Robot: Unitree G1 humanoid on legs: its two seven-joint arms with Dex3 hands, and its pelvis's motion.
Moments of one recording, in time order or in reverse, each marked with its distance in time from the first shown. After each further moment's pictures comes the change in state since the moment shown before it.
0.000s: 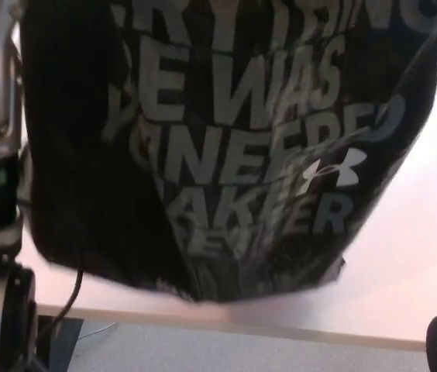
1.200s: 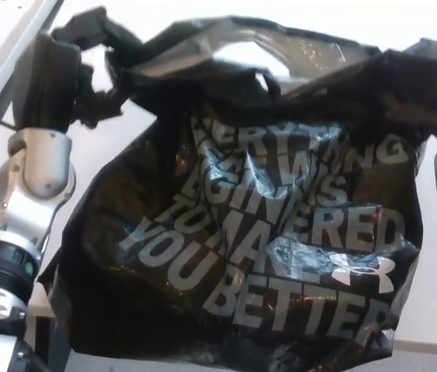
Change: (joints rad) left_arm 0.217 0.013 -0.147 0.892 0.156 -0.187 0.289; right_arm 0.042 -0.175 0.091 1.236 -0.137 -0.332 -0.109
